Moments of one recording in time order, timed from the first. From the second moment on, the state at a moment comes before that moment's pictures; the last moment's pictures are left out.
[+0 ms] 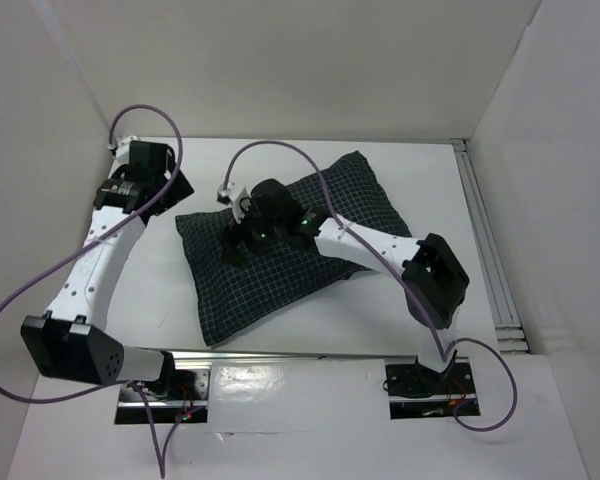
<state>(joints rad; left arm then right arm) -0.12 1.37 1.39 -0.84 -0.37 -0.64 0.92 1.86 1.48 -0.17 -0.36 0.01</state>
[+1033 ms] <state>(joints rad) -0.19 1.29 1.19 -0.63 -0.25 -0.56 0.10 1.43 1.15 -0.27 -0.04 0.41</state>
